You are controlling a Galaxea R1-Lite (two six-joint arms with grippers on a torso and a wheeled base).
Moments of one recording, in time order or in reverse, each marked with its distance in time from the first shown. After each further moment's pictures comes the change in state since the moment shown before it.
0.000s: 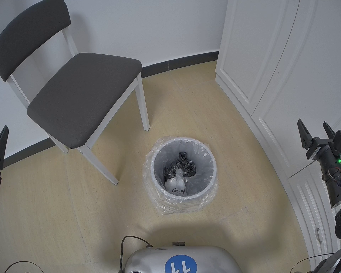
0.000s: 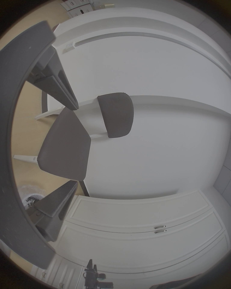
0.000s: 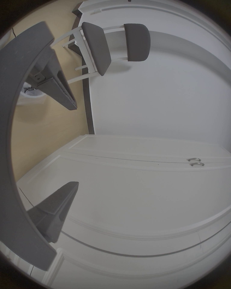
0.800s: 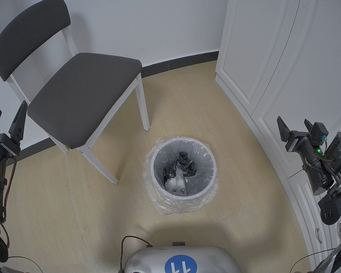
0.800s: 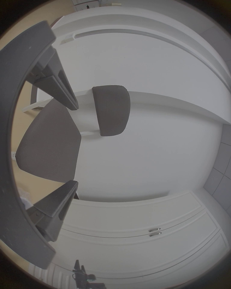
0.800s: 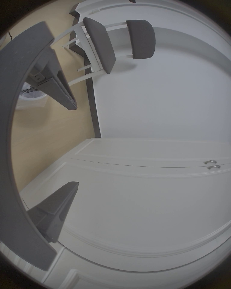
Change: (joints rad) left arm -0.001 0.402 0.052 -0.589 0.000 -0.004; right arm -0.004 0.227 -0.156 0.000 0.010 0.055
